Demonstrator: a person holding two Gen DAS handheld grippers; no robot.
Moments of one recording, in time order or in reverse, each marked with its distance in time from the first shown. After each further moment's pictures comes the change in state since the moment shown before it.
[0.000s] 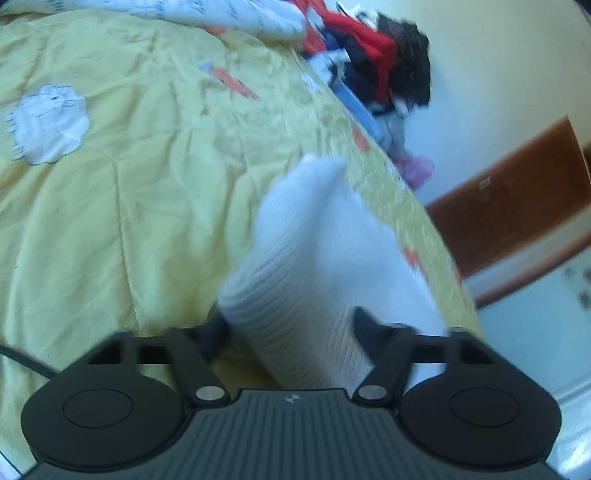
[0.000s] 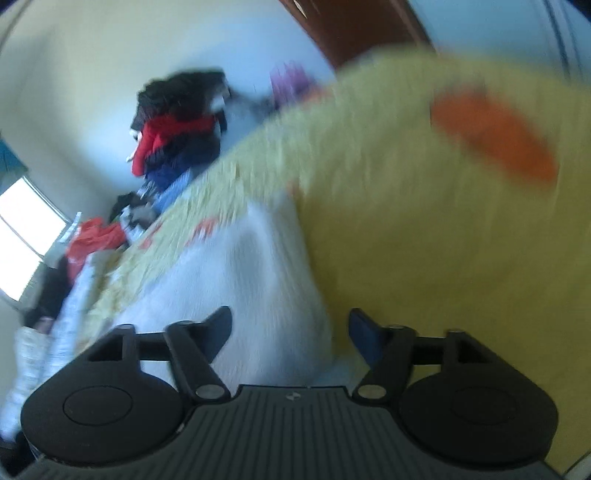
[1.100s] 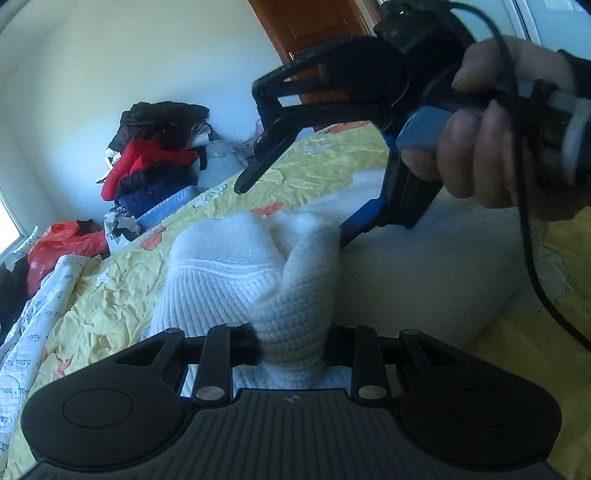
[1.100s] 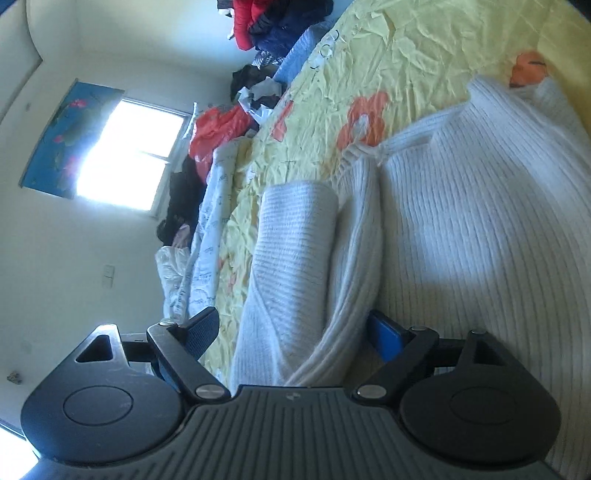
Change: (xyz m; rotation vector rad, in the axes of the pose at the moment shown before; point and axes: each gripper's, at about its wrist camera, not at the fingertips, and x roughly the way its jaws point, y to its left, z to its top) left arm 0.070 -0.219 -0.205 1.386 -0.158 0.199; right arm 0.167 0.084 0.061 0.148 0.611 0.549
